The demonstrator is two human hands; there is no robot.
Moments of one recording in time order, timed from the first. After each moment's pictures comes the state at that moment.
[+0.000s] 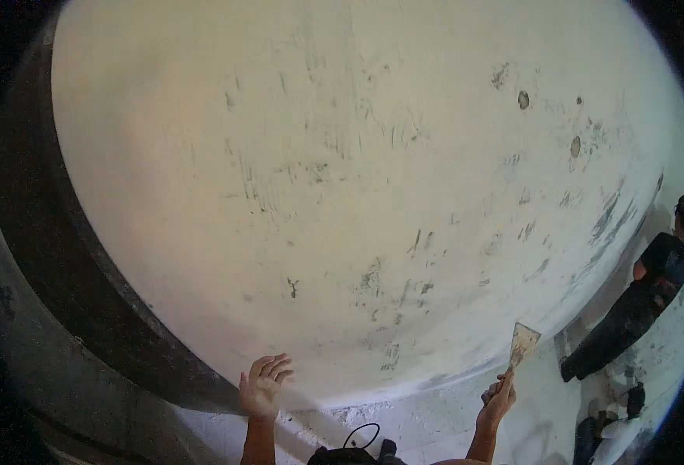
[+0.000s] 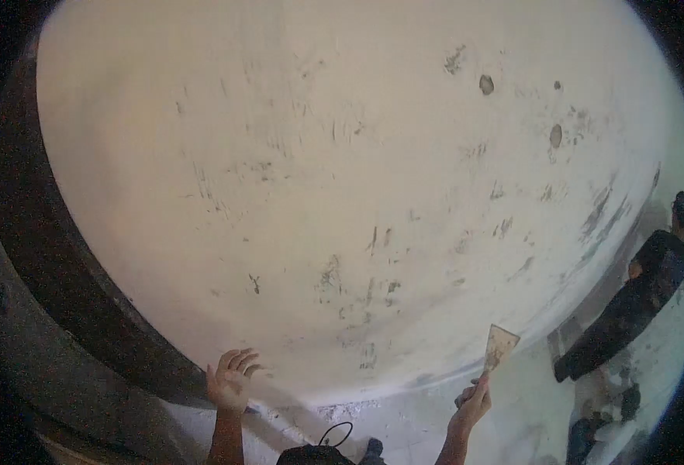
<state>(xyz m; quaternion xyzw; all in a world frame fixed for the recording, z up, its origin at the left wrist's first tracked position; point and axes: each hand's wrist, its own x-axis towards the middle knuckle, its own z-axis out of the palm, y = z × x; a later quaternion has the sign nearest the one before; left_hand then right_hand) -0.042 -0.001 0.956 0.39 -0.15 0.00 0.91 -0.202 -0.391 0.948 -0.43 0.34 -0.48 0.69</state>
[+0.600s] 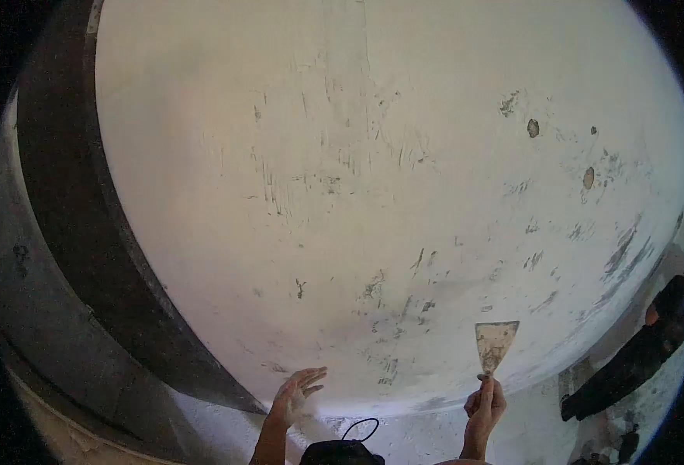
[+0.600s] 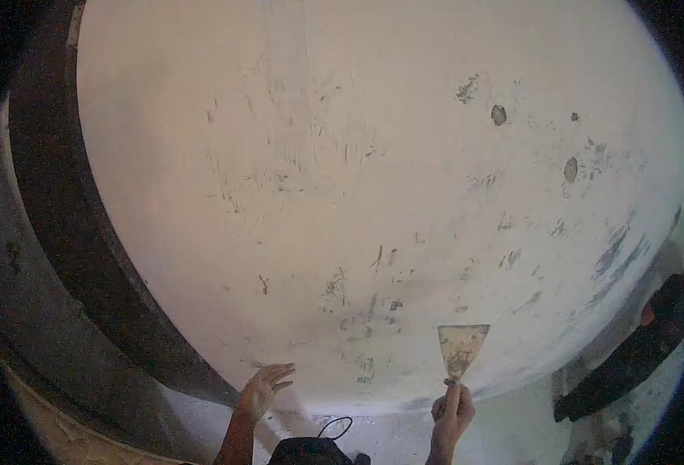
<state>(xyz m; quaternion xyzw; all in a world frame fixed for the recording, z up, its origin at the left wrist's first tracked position) -0.070 -0.052 0.941 0.47 -0.18 -0.13 0.85 -0.184 -0.367 1.030 -0.60 0.20 -0.36 0.69</state>
